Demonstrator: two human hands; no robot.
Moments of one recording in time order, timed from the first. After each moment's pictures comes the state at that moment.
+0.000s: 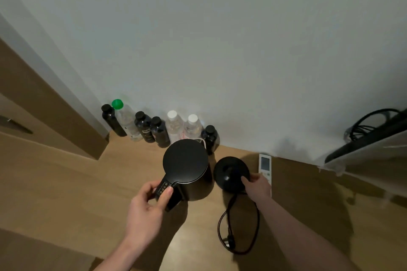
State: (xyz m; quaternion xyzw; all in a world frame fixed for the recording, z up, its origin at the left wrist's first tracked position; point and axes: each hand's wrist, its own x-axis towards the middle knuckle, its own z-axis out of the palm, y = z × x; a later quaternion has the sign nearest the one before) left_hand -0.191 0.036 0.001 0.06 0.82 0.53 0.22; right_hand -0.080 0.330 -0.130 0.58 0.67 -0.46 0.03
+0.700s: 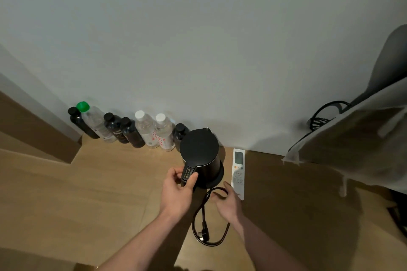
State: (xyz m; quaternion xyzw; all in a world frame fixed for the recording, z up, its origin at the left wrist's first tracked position) left_hand -0.140 0.174 -0.036 0.05 0.80 0.54 0.24; right_hand -0.027 0.295 -0.127 0.53 0.65 -0.54 0.07
